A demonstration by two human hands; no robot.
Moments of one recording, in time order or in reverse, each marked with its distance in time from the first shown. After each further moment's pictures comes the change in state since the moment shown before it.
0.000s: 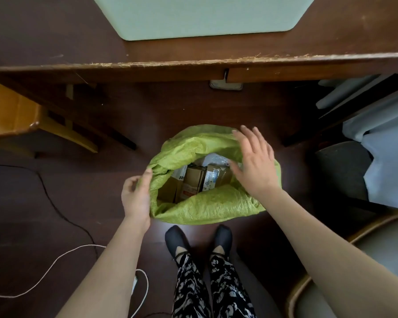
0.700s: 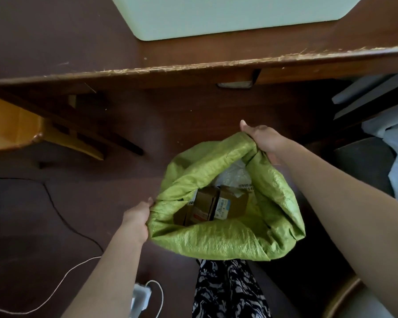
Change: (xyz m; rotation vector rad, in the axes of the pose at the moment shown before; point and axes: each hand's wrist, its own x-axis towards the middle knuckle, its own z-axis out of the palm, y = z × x) left_hand 0.087 -0.006 -0.030 0.244 0.009 -0.523; right_hand 0.114 -0.012 0.017 0.928 -0.530 0.790
